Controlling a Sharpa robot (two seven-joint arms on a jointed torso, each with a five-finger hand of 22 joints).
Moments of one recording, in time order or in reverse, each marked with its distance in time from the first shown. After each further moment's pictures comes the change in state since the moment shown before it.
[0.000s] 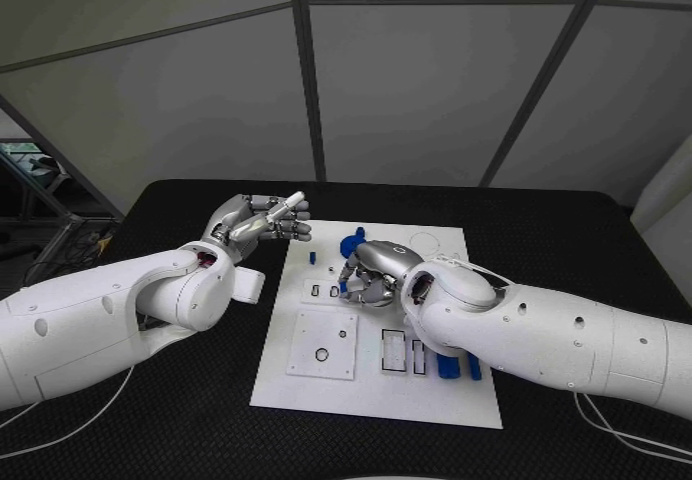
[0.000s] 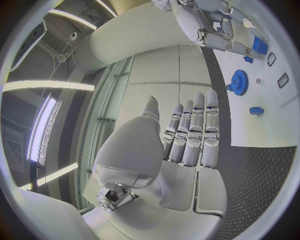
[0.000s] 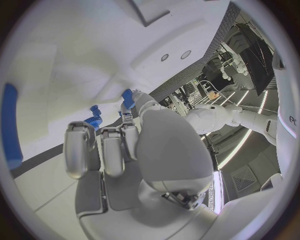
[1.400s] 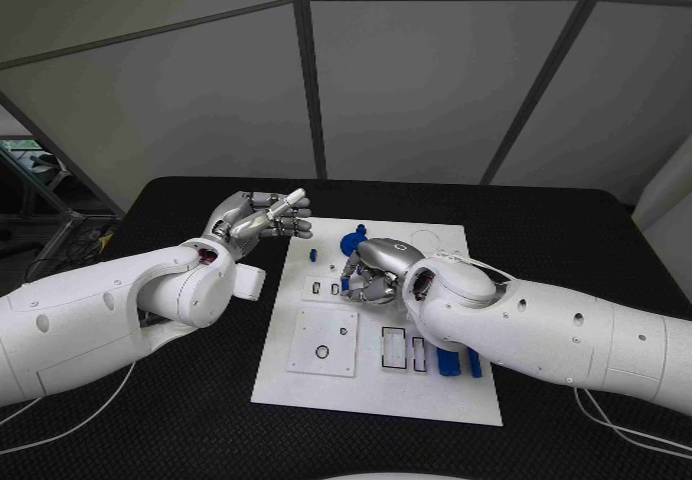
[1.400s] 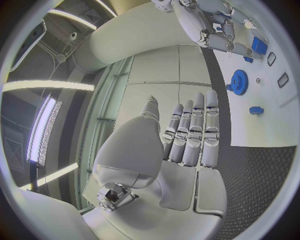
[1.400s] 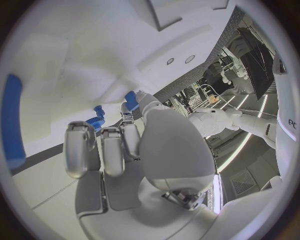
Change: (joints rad) left arm 0.000 0.000 0.000 -0.002 0.000 0.000 -0.002; left_hand 0.000 0.000 0.000 0.000 0.000 0.000 0.000 -0.004 0.000 0.000 0.000 0.000 0.000 0.000 0.000 -0.004 0.002 0.000 0.000 0.000 0.000 -0.001; right arm 0.002 0.005 -0.002 -0.018 -0.025 0.029 0.012; right_hand -0.049 -0.049 -0.012 0.002 0.027 -0.014 0.007 -0.018 -0.003 -0.018 0.011 -0.031 0.000 0.000 0.000 0.000 0.000 0.000 -0.004 0.004 0.000 0.000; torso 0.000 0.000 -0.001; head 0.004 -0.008
